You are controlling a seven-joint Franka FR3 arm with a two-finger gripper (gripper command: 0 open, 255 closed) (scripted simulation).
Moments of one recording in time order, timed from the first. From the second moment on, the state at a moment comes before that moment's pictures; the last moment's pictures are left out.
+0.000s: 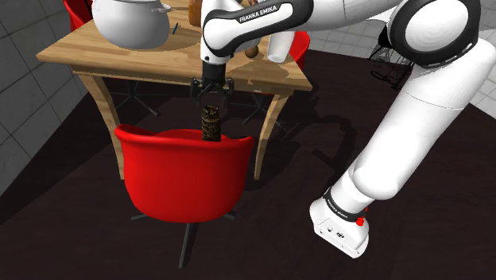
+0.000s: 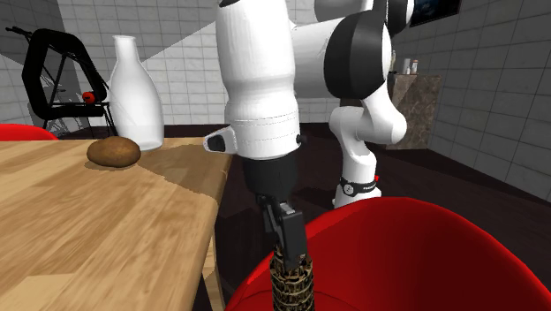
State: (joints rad) arm 0.02 0.13 0.22 -1.98 0.06 2.04 0.64
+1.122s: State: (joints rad) arm 0.02 0.18 0.22 -2.01 0.05 2.11 0.64
